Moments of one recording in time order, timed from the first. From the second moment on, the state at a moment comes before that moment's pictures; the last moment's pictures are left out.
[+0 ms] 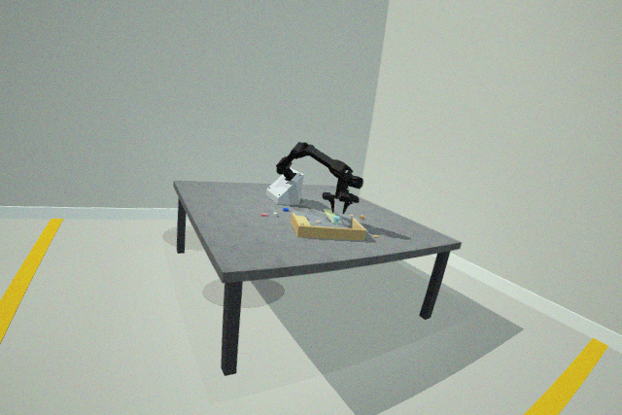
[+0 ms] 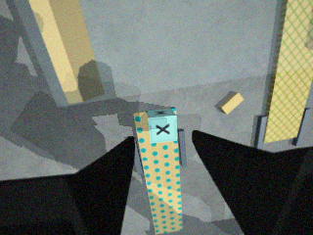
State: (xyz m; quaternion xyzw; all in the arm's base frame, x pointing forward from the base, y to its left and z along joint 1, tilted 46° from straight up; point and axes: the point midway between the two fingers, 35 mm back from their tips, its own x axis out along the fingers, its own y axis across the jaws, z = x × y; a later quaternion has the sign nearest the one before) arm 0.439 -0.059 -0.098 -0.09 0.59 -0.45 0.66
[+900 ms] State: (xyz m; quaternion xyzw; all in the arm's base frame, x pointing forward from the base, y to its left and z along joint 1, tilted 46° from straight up) arm 0.434 -0.090 -0.127 -0.09 0.59 -0.45 0.66
